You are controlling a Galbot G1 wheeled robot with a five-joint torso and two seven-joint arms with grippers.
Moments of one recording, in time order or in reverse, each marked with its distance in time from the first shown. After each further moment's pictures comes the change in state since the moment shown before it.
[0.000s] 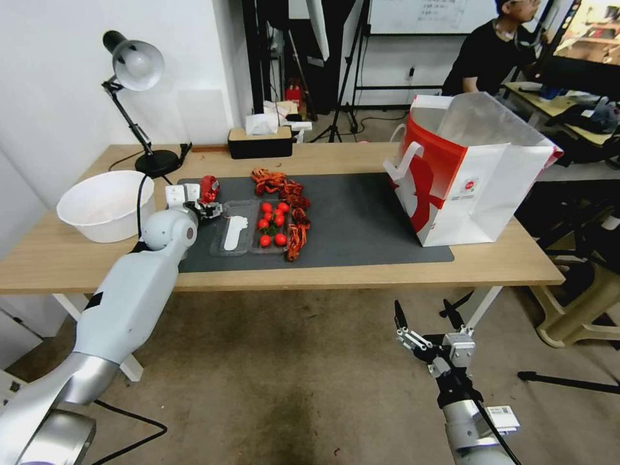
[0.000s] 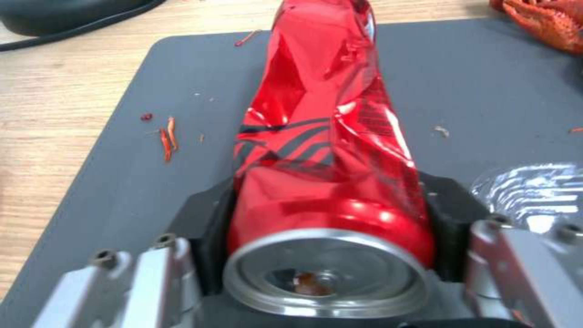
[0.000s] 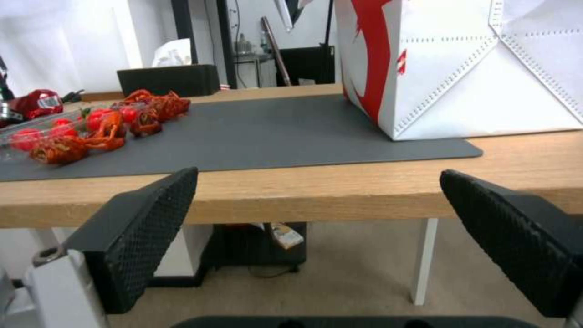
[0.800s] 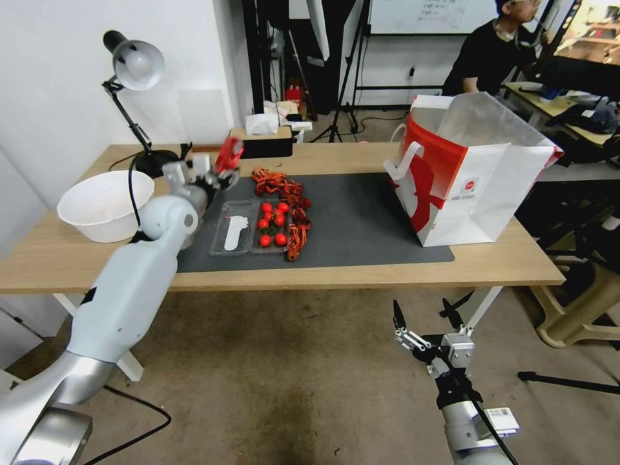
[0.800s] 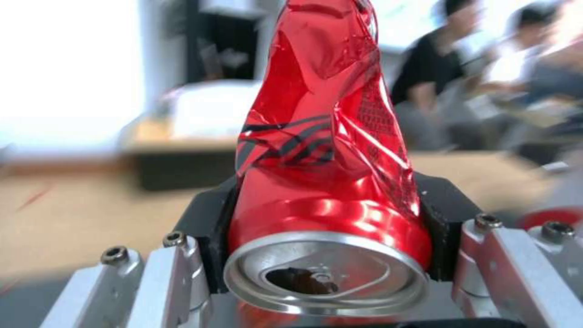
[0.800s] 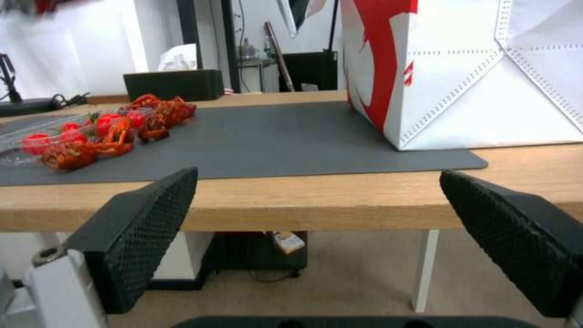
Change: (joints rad) left arm -0.006 0.012 -0.002 -0.138 -0.117 -0.135 0.116; right arm -0.005 0.004 -0.002 0.011 -0.018 0.000 -0.001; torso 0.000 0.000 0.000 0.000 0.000
